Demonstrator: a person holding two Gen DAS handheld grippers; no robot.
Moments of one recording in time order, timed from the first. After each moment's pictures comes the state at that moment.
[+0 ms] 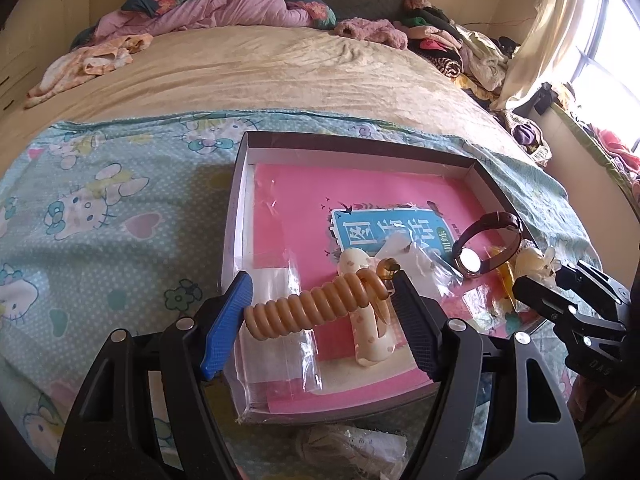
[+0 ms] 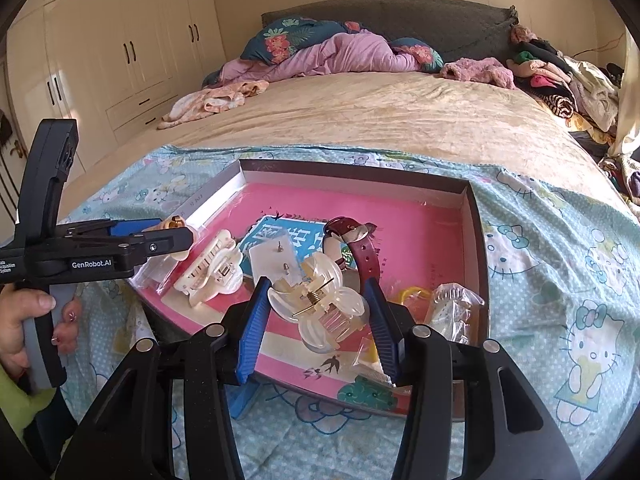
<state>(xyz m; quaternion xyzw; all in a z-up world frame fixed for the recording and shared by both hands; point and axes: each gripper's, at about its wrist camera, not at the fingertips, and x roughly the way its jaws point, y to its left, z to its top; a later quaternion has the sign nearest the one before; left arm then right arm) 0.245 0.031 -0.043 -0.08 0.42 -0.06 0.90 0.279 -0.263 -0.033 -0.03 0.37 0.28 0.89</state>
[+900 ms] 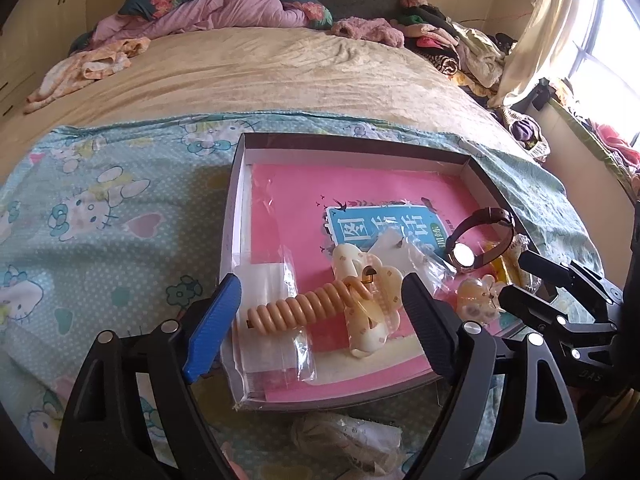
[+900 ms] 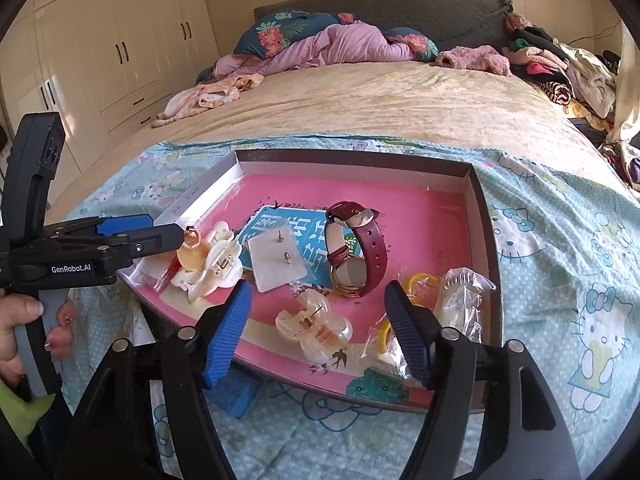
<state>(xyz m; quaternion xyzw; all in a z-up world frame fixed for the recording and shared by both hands) 0.239 0.029 -0.036 -0.07 0.42 -0.06 0.90 0.277 -0.264 -0.037 -0.02 0.37 0.28 0.89</state>
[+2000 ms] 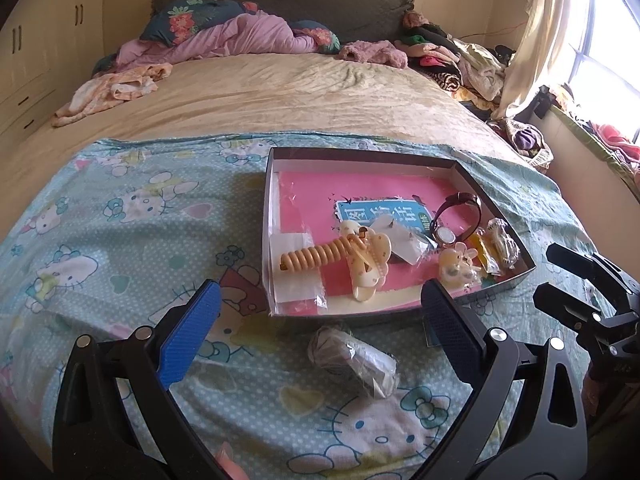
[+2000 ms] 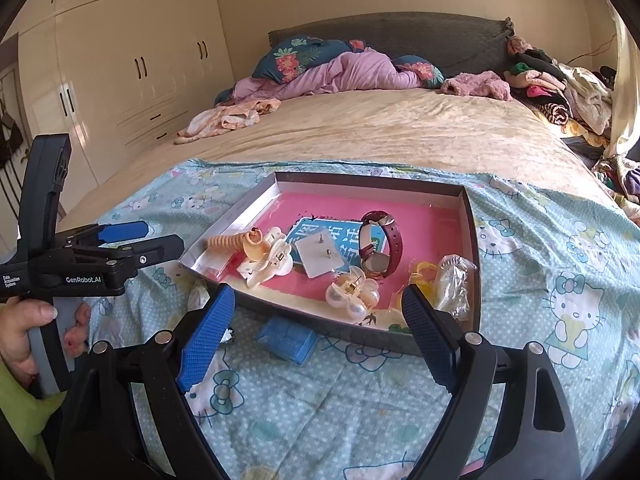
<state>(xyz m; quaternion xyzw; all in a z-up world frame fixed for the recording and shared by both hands) 0.167 0.029 -0.006 -0.05 0.39 -0.04 0.92 0.205 -0.277 0.001 -0.02 0.34 0.29 0.90</state>
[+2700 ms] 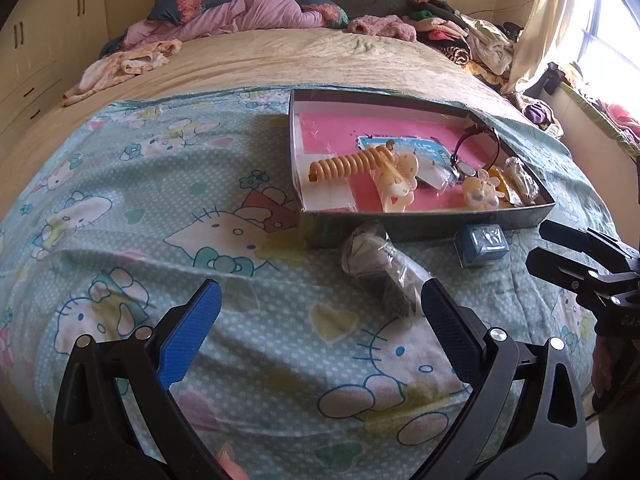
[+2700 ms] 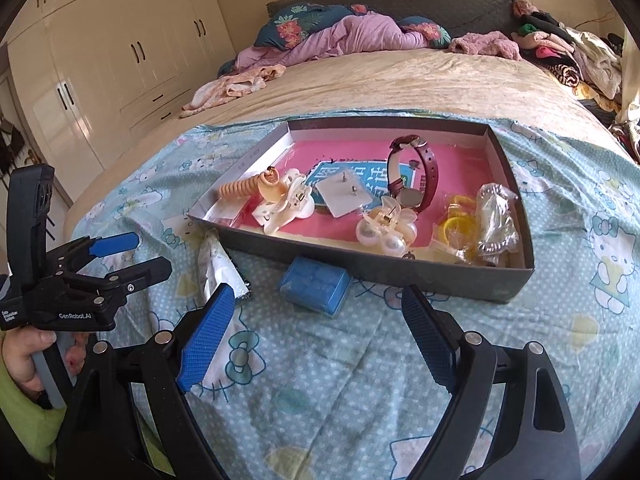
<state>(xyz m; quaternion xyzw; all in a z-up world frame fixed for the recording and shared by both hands) 0.130 0.039 -0.047 -0.03 0.42 -0.02 0.90 0.200 -0.256 -0.042 0.00 0.41 0.30 0.86</state>
